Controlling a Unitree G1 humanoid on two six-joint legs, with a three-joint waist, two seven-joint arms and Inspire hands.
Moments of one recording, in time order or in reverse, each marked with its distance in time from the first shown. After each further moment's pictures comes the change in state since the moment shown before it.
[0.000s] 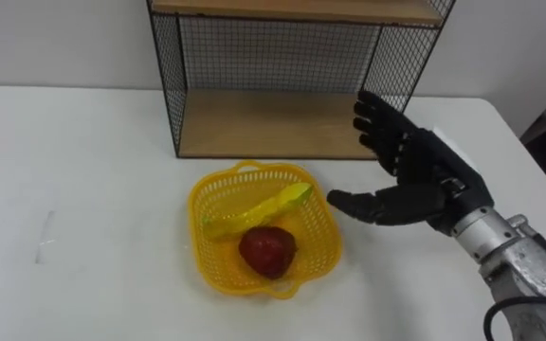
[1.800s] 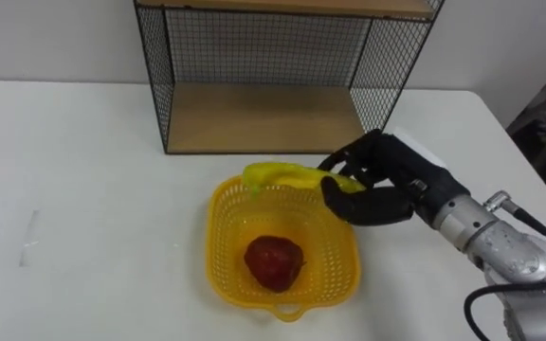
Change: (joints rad) left arm -0.086 0.020 -0.166 -0.059 0.237 0.010 -0.073; right arm -0.066 -0.052 0.135 -0.007 -0.487 -0.007 0.058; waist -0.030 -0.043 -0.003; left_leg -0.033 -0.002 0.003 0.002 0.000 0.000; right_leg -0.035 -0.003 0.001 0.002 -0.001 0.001
